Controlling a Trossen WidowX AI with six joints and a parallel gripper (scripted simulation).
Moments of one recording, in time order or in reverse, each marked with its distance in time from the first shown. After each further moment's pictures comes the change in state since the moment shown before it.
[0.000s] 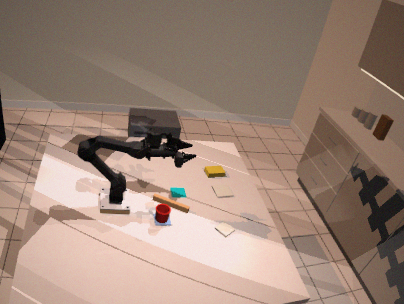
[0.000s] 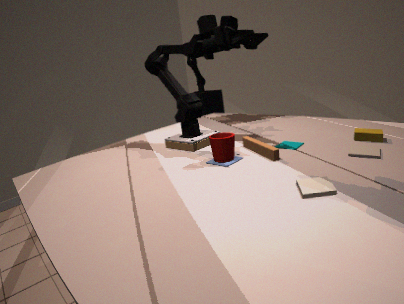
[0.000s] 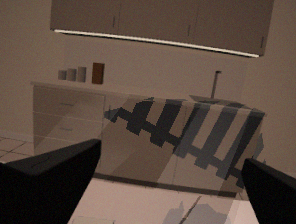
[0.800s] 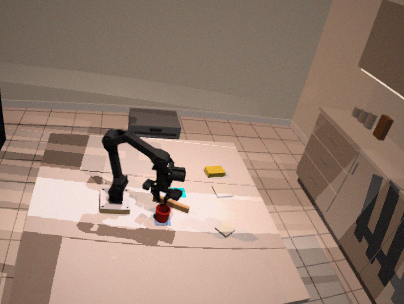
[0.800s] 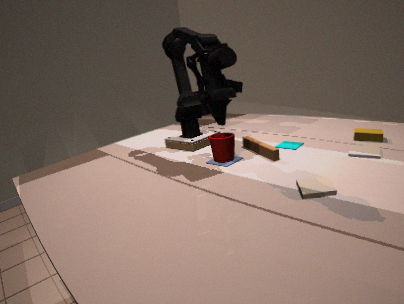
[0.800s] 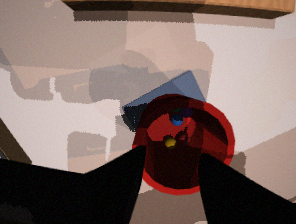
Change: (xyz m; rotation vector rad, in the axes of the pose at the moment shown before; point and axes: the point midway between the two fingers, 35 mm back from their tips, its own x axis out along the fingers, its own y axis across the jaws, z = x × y) arm -0.107 -0.072 -0.221 -0.784 1.393 0.697
